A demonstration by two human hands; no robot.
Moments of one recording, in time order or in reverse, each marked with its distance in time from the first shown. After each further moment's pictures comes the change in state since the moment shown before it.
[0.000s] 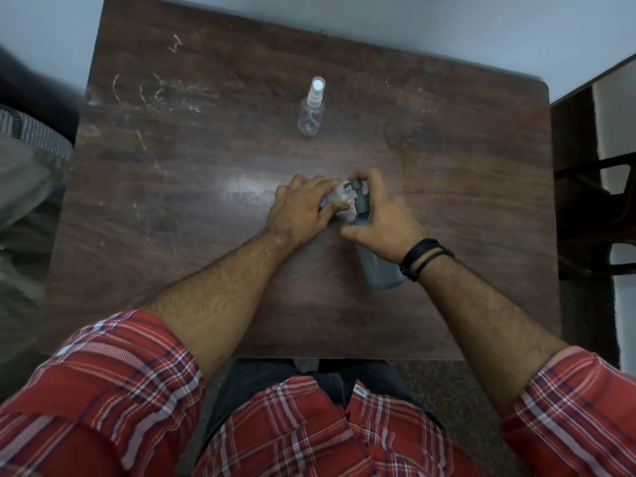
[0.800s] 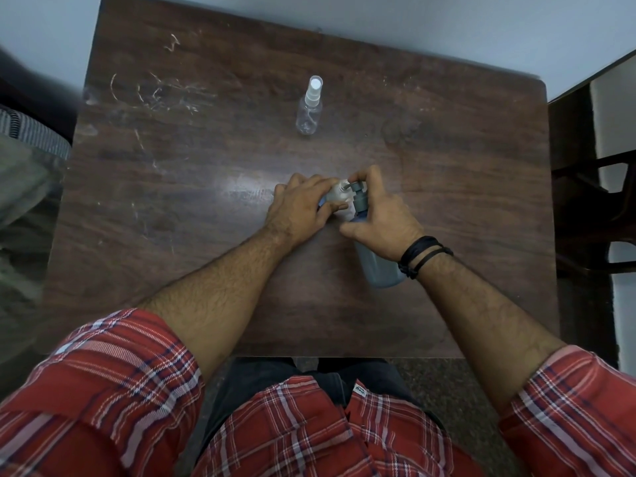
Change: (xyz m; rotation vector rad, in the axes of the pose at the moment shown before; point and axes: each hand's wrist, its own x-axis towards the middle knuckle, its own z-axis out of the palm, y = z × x) left_hand -0.001 0.001 0.001 -0.011 0.005 0.004; right_hand 0.000 0.001 -0.001 0.005 0.002 0.000
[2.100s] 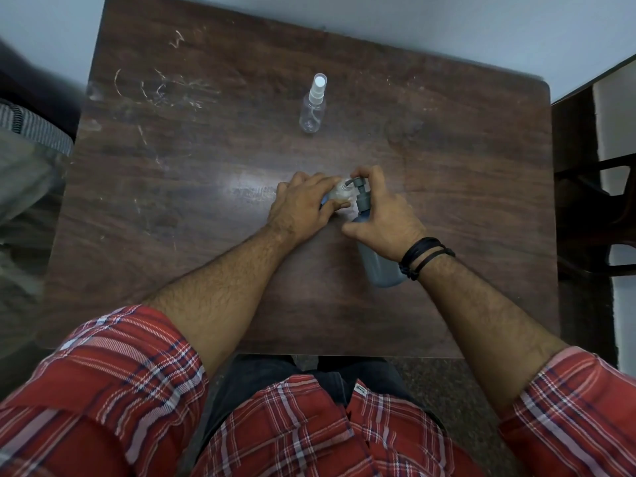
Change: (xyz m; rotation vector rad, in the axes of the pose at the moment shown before) left_hand 0.000 -0.001 0.003 0.002 0.010 -0.014; right_hand -0.003 -0.002 0.001 -0.044 0.008 0.023
